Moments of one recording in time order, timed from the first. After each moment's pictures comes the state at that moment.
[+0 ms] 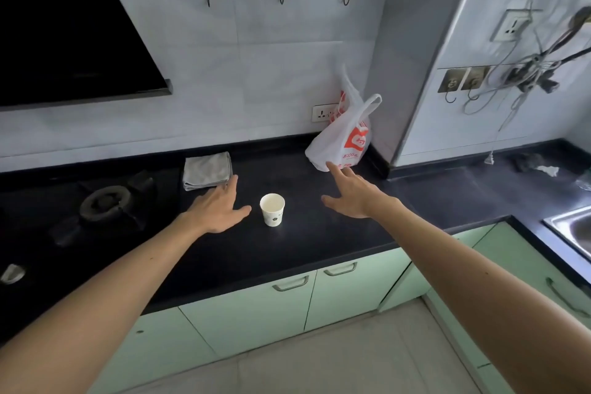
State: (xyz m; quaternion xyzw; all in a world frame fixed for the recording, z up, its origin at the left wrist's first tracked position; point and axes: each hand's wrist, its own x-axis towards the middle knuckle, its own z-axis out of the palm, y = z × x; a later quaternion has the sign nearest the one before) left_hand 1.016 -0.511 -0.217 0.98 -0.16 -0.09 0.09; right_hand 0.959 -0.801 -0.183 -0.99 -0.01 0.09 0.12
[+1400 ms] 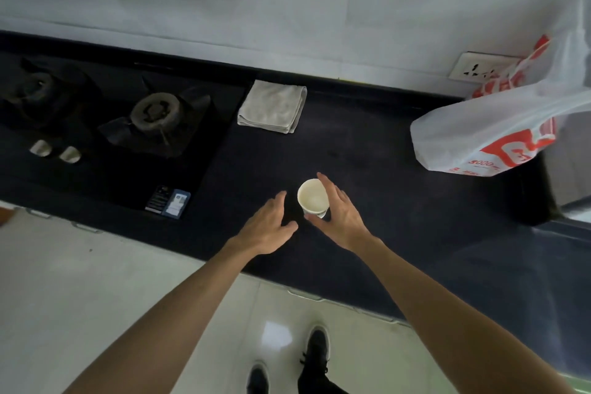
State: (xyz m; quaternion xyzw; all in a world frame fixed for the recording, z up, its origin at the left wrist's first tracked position) left_hand 1.068 -0.592 -0.363 0.92 0.12 -0.24 0.29; right_hand 1.135 -0.763 -0.416 -0.89 -0.21 0.16 0.36
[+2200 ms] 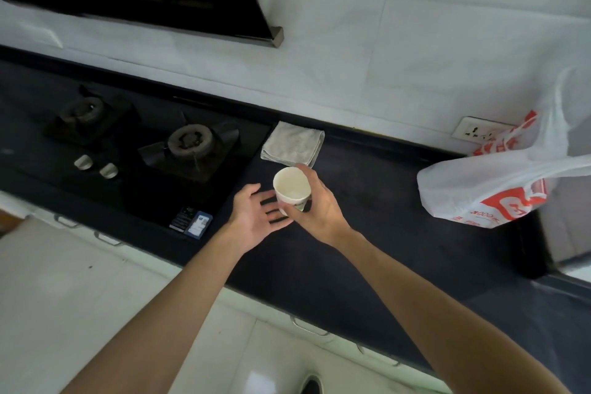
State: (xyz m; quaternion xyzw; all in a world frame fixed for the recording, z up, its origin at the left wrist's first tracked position) left_hand 1.083 -0.540 -0.299 0.38 0.37 -0.04 0.85; right_hand 1.146 -0.687 -0.319 -0.82 -0.31 0.07 0.47
